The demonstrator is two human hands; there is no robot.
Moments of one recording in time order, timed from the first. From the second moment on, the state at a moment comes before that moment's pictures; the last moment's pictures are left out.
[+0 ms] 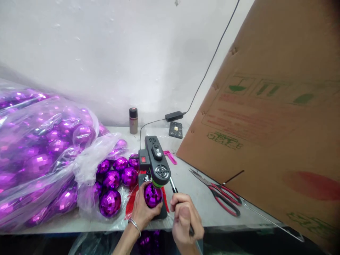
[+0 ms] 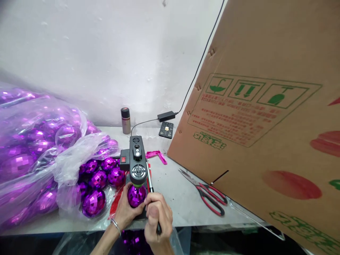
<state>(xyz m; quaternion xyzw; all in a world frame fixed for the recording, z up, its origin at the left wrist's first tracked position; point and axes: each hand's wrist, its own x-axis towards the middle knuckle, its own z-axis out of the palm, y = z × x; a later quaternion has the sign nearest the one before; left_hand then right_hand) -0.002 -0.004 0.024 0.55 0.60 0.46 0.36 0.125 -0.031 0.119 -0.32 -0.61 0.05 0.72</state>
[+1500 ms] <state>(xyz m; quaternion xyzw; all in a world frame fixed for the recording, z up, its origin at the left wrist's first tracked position) -0.031 -0.036 0.058 0.28 0.53 0.60 0.54 0.123 -0.029 0.200 -0.38 -0.61 0.13 0.69</state>
